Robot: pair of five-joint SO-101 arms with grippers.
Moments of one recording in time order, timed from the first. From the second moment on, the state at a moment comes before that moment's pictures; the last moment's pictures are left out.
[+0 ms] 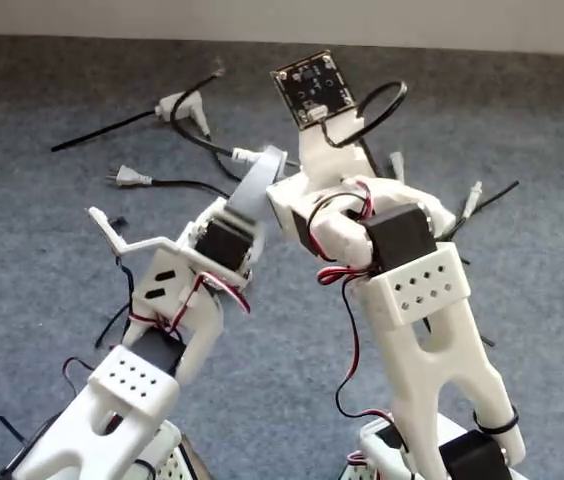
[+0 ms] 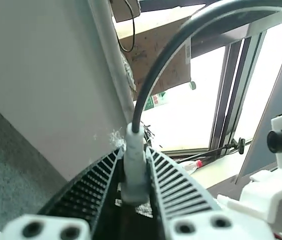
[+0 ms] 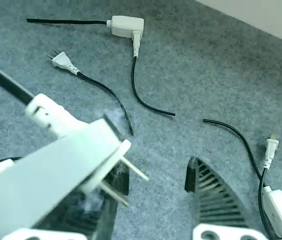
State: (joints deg) left arm 24.0 -56.7 77.8 -32.0 73.5; right arm -28.3 -25.2 3.3 71.9 5.3
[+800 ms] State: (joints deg) left arm 32.5 -61.2 80.7 -27.4 69.2; right arm -22.2 -17.8 1.3 68.1 8.9
